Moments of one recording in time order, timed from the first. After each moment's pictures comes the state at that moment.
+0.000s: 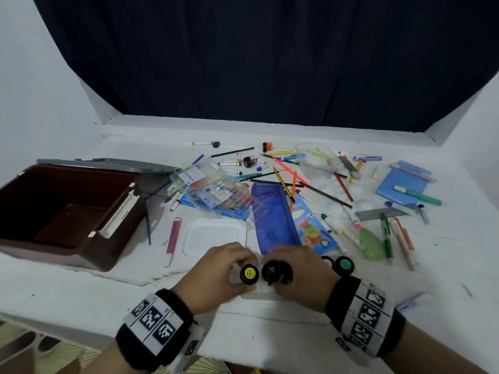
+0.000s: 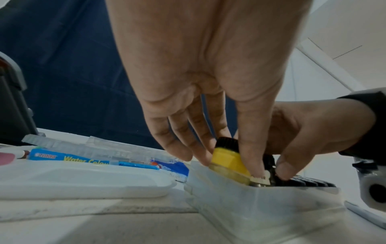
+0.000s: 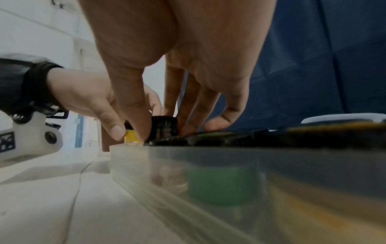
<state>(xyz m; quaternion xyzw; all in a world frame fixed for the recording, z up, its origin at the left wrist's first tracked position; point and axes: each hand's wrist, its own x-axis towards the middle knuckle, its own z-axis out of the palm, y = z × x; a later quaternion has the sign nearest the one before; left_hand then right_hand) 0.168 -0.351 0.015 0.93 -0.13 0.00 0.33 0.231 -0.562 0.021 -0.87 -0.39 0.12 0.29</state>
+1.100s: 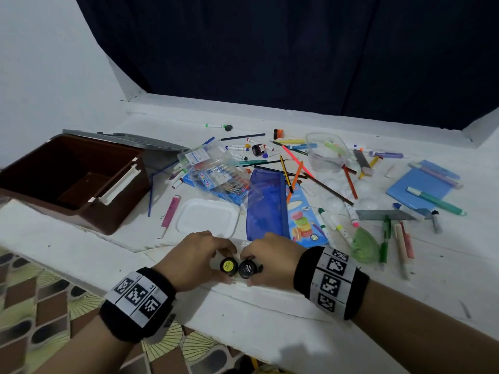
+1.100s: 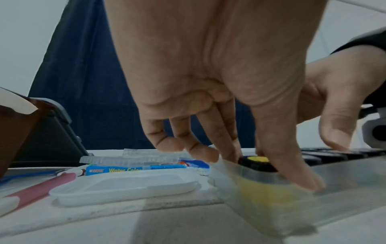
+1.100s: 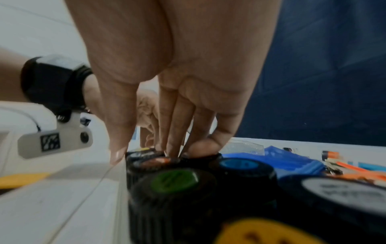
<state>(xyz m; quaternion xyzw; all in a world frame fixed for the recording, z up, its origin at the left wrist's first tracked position) 0.163 -0.374 0.015 0.98 -0.01 -0.08 0.16 0.254 -0.557 0.028 -0.82 -0.52 0.21 0.12</state>
